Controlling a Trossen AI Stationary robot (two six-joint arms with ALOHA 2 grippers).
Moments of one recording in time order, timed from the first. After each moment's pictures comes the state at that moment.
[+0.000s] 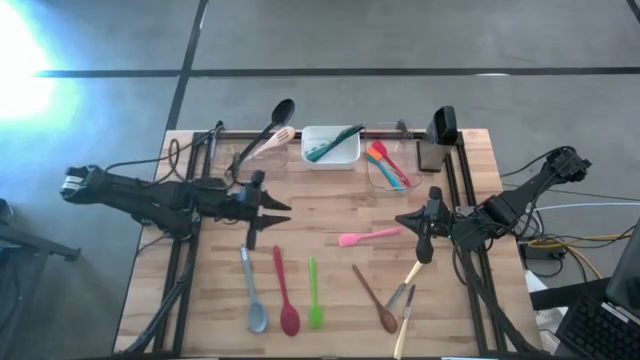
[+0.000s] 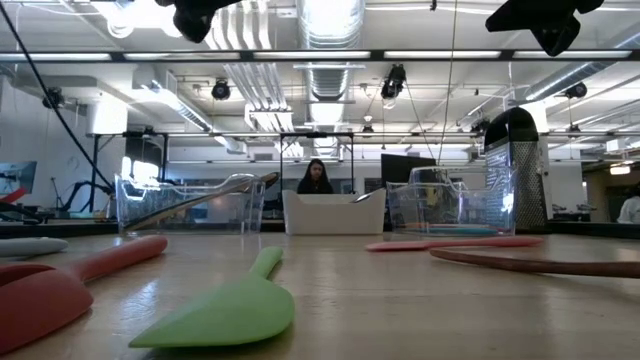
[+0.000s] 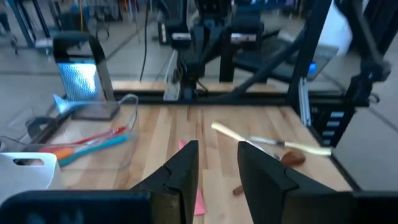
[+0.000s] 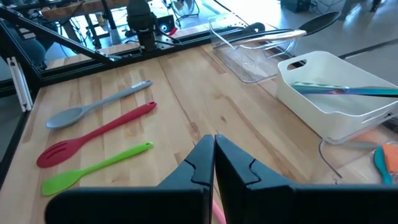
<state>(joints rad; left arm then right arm) -0.14 0.92 0.74 0.03 -0.10 -0.06 0.57 0.84 0.70 -0.41 0.78 0.57</state>
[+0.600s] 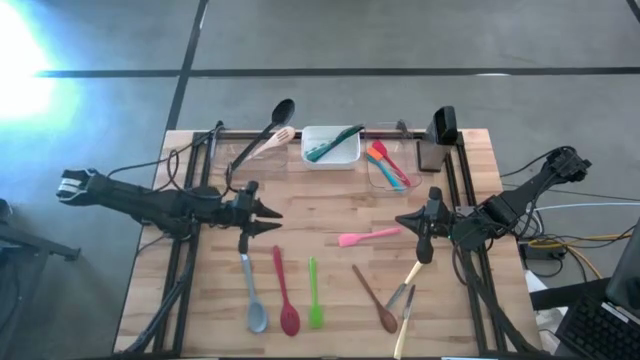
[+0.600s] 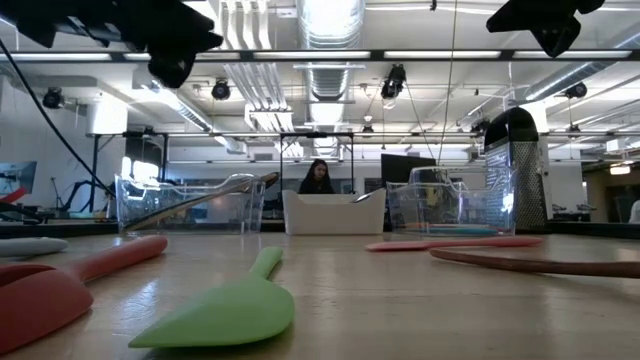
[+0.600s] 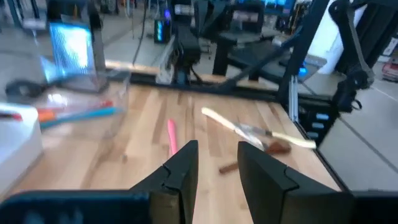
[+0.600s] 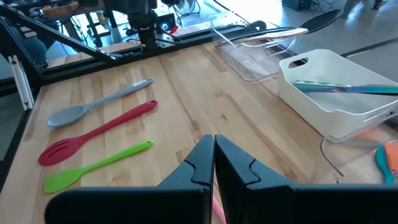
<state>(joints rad) -0.14 0.79 0.46 0.21 -0.07 -0.19 0.57 0.84 0.70 -0.42 0.78 0.57</state>
